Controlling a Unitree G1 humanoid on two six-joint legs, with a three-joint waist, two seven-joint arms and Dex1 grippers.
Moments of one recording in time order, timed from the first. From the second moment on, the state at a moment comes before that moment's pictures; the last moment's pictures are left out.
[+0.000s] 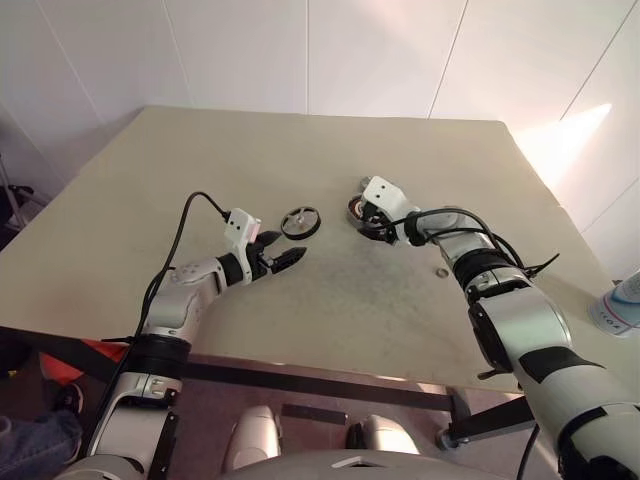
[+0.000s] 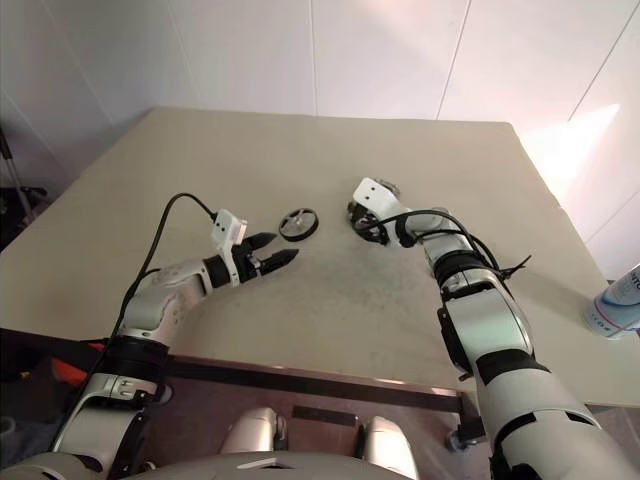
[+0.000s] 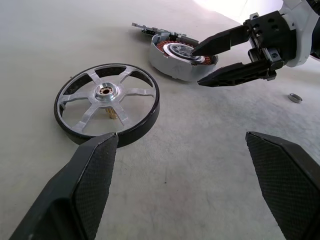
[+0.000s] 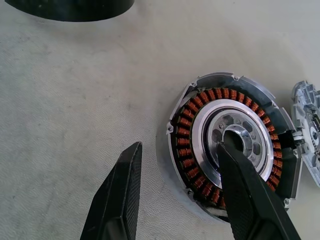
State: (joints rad) left arm -0.40 0.30 -0.03 0.22 -0.37 0.41 -0.75; right arm -1.01 -0.35 0.21 1.22 -0.23 -0.14 0.76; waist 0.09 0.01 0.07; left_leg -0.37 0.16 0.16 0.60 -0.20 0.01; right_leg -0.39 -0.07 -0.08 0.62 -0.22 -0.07
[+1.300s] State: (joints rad) left arm -0.40 0.29 -0.03 0.22 -0.35 0.40 -0.71; right arm -0.95 -0.44 0.20 1.08 -0.20 -0.10 0.93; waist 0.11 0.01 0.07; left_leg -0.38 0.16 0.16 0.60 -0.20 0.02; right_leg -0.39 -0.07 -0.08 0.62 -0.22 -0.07
